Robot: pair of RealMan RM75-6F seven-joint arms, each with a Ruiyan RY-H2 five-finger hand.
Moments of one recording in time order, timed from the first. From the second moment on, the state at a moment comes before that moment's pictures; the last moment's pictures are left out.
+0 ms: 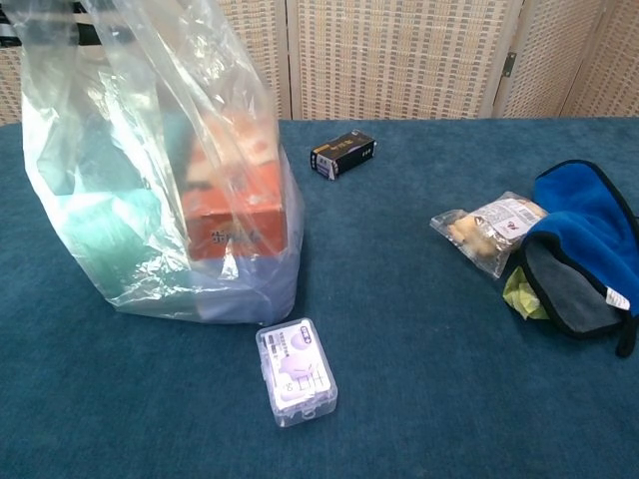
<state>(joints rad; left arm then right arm) -0.68 -0.81 -0.12 -1.88 1.64 1.00 -1.78 0.91 -1.23 0.48 -1.85 -1.44 1.11 -0.10</state>
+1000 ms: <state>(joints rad) -0.72 -0.80 -0.10 -1.95 1.61 0.96 -1.73 1.21 -1.52 0.52 -1.59 -1.29 1.03 -0.20</state>
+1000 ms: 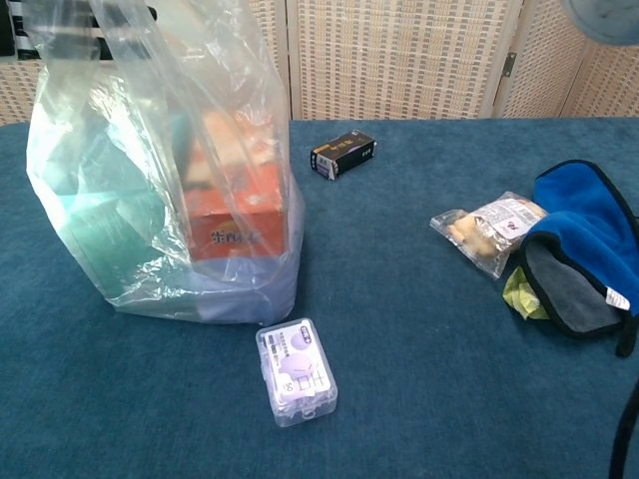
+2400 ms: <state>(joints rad) -0.74 -0.84 -0.10 -1.92 1.62 0.99 -1.78 1.28 -1.61 0.51 -1.44 -1.35 1.16 -0.15</state>
